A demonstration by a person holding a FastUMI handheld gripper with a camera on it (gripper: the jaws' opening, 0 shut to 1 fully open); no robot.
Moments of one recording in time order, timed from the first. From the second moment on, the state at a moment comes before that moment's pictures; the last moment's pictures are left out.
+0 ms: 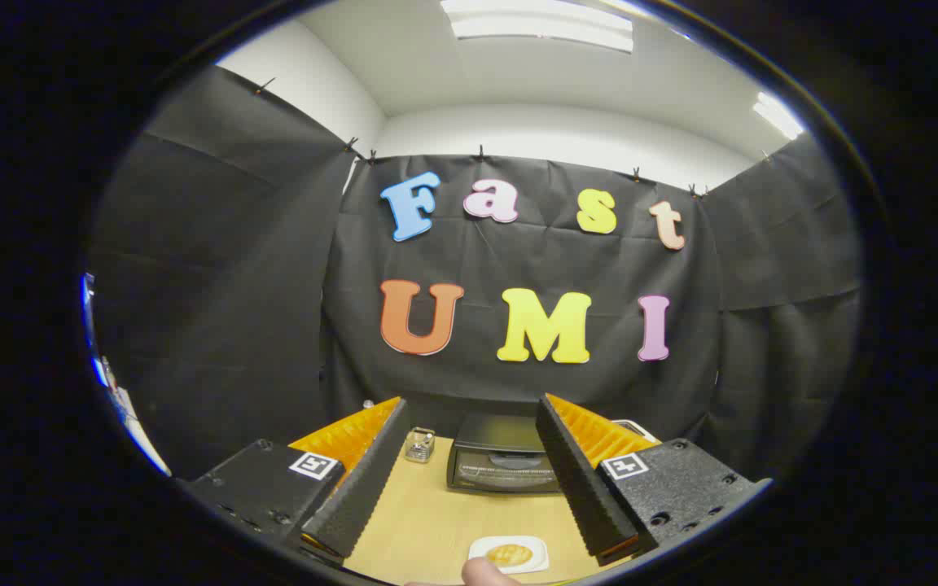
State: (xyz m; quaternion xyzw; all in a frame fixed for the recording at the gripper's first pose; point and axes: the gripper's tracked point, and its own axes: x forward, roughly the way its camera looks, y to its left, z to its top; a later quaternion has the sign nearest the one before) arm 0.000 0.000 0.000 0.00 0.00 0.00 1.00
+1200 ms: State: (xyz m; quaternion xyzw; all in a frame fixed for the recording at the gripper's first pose) arm 0.023 -0.022 -0.023 0.01 -0.01 -0.02 1.00
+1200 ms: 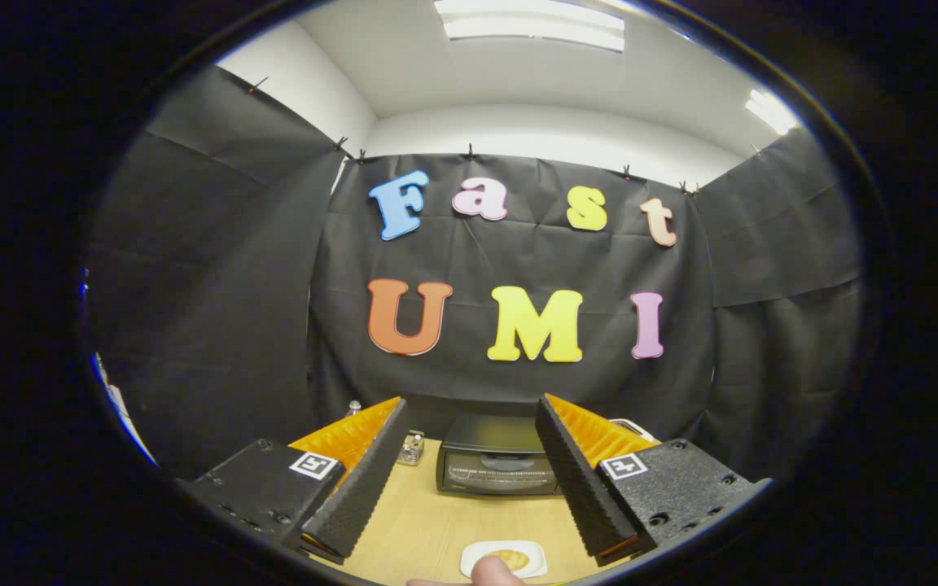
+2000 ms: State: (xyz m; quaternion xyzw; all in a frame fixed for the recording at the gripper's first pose) arm 0.071 -0.113 -0.143 0.01 0.07 0.01 1.00
